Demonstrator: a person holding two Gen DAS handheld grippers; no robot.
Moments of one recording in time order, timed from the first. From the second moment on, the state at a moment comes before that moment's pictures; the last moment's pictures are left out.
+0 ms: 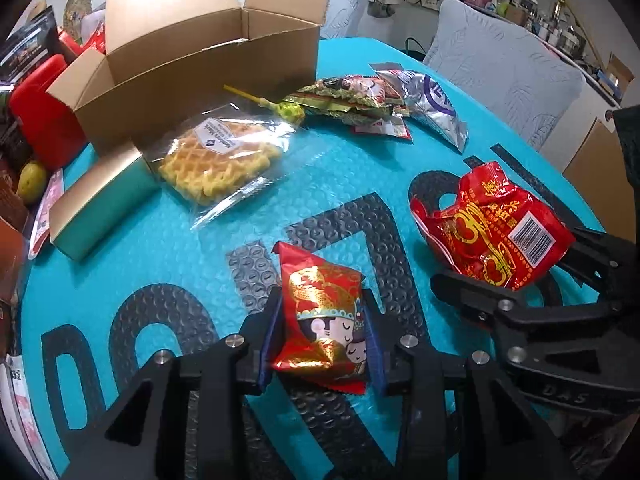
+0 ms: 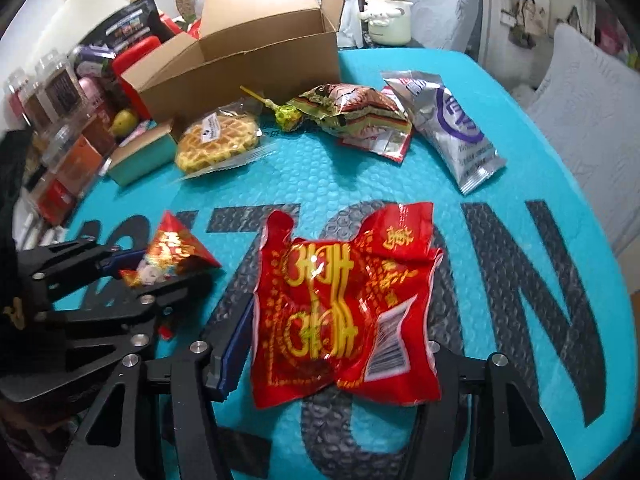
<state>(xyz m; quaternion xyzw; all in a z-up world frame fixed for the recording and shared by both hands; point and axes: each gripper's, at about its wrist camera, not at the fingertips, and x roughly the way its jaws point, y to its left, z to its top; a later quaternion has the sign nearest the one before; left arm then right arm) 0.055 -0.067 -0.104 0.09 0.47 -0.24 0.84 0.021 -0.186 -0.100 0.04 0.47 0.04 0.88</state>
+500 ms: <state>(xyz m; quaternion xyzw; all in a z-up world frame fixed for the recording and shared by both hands) 0.061 -0.036 -0.078 0.06 0.46 -0.23 0.85 0.008 -0.182 -0.092 0.08 0.46 0.06 0.88</state>
